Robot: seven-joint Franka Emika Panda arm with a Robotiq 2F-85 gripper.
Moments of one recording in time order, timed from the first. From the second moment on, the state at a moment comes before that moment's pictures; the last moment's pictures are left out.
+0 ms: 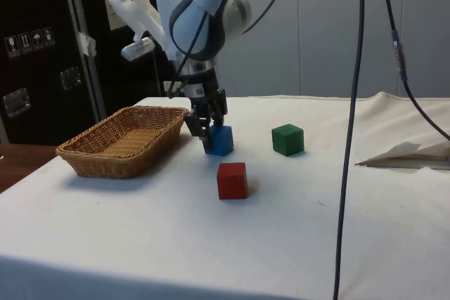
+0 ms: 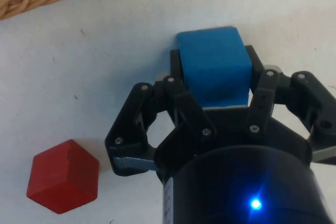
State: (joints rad) arm 0.33 0.54 -0.43 -2.08 0.16 2.51 -0.01
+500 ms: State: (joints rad) arm 0.34 0.44 -0.43 -2.07 0.10 2.43 0.03
